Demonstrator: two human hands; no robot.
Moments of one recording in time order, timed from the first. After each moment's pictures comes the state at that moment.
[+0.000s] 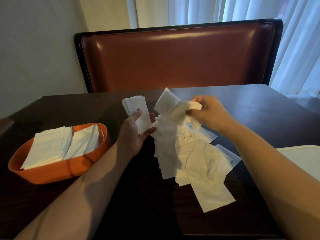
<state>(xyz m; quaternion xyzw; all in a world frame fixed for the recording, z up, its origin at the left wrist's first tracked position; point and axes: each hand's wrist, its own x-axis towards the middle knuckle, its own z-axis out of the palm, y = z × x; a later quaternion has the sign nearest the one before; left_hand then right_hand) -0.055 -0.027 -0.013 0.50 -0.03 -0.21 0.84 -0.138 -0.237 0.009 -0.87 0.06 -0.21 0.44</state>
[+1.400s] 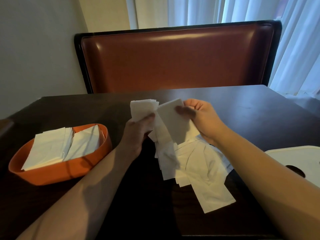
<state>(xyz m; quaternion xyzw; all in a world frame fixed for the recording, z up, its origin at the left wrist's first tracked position) -0.063 -0.024 -0.018 0.61 -0.14 -0.18 0.76 -0.138 -0.202 0.001 -0.70 0.01 -0.21 0.68</state>
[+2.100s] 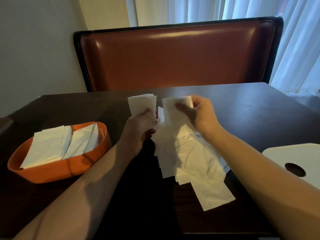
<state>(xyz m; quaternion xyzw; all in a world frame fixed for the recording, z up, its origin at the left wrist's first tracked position) -0.076 -0.028 -0.003 0.59 -0.11 -0.19 0.78 -0.134 -0.198 0.000 -0.79 0.06 -0.30 0.53</state>
